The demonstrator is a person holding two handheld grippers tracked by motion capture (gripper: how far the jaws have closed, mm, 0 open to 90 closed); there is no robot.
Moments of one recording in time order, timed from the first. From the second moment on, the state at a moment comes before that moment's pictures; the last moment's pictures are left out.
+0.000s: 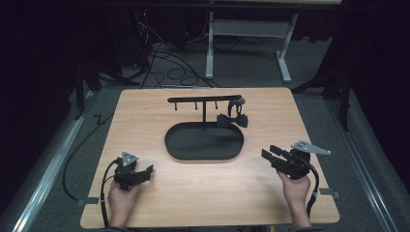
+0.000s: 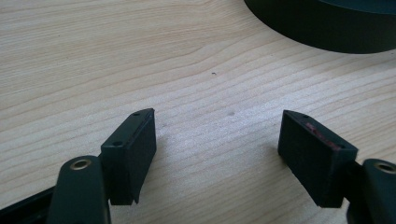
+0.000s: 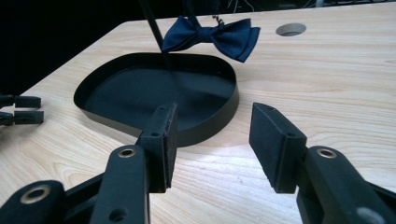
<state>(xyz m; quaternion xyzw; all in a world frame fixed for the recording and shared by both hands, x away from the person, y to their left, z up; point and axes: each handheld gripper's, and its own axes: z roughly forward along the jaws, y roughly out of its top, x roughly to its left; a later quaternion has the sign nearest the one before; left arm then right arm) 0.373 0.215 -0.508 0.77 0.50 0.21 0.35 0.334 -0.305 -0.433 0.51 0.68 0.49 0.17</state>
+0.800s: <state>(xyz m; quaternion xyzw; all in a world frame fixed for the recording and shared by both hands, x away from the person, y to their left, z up) 0.373 0.215 -0.508 0.77 0.50 0.21 0.35 0.341 -0.285 -0.454 0.51 0.70 0.48 0.17</state>
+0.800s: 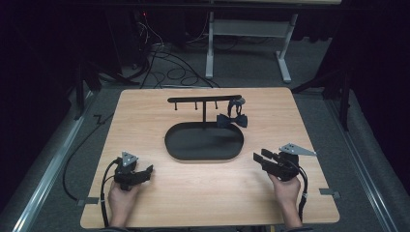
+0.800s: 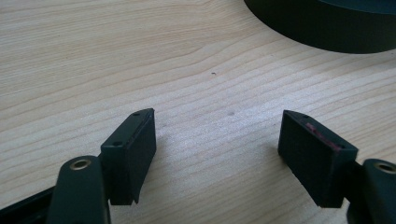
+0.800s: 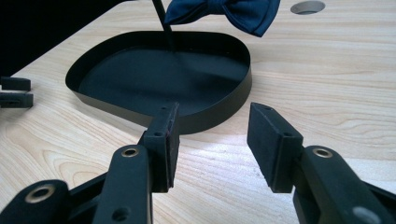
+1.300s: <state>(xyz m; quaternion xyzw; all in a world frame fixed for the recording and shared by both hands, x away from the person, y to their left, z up) 0.373 0.215 -0.508 0.77 0.50 0.21 0.35 0.345 -0.277 -0.468 0.51 0.71 0.46 0.16</state>
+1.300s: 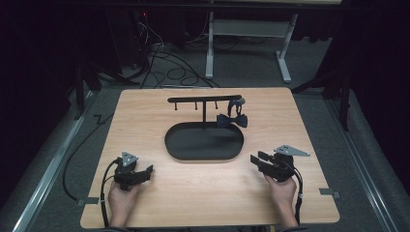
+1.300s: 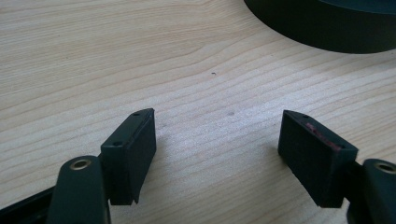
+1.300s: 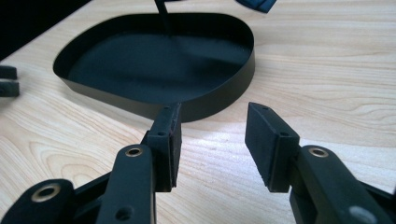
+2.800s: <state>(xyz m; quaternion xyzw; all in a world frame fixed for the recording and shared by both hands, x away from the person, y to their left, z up) 0.373 0.215 -0.508 0.77 0.50 0.21 0.35 0.357 -0.239 -0.502 0.50 0.77 0.35 0.20</state>
